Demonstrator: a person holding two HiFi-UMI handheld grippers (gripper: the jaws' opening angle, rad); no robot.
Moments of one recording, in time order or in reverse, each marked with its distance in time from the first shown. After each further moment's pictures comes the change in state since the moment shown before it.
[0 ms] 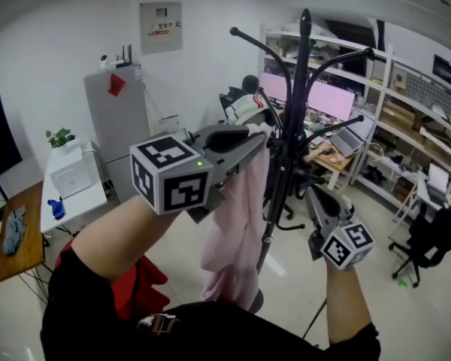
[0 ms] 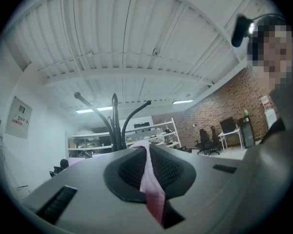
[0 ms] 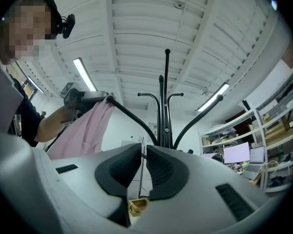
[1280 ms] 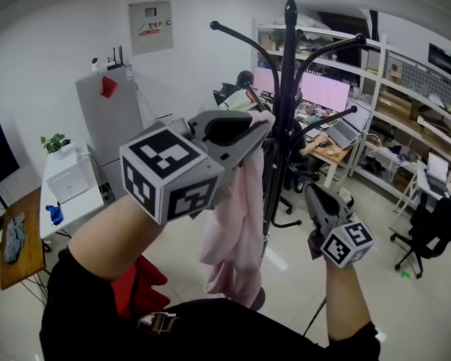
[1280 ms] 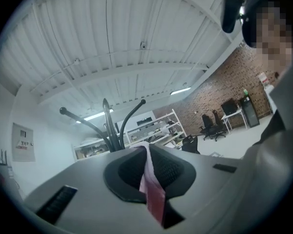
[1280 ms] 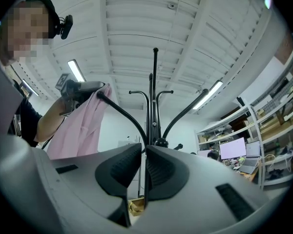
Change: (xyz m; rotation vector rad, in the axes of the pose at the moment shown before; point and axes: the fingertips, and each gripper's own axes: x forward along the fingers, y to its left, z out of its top) left arm 0.024 -0.015 0.021 0.200 0.065 0.066; right arm -0.012 -0.025 -0.015 0.047 -0.002 -0.039
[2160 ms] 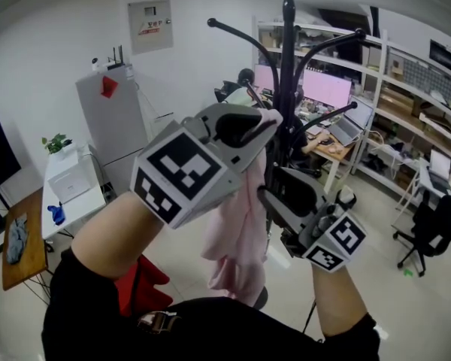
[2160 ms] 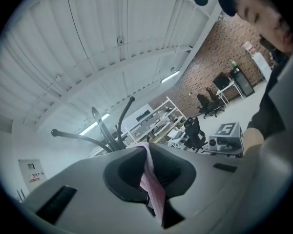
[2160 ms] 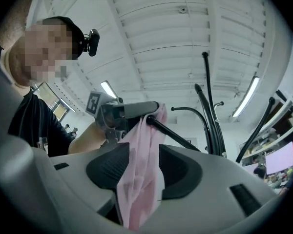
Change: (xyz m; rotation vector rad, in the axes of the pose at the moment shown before) left arm 0.014 -0.008 -0.001 0.253 0.078 0.017; right arm 0.028 0.133 0.070 -0.033 -0.170 0.419
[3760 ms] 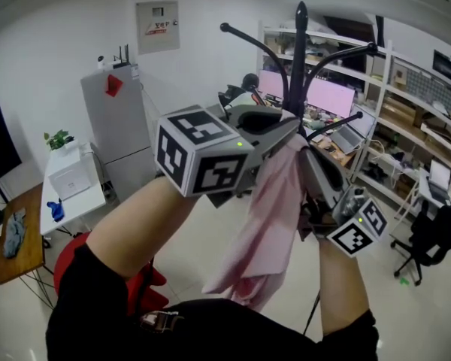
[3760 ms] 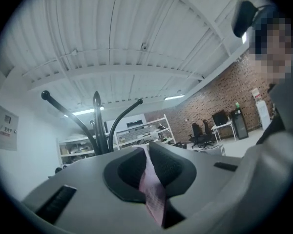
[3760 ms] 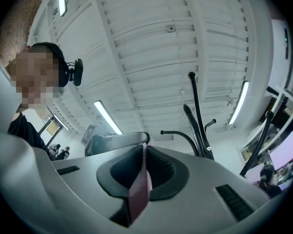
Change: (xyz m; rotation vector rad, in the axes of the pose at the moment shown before) left arm 0.024 0.006 0.004 -0.341 -0.136 -0.160; right arm -0.004 -0.043 0.072 0.081 -0.242 -0.044
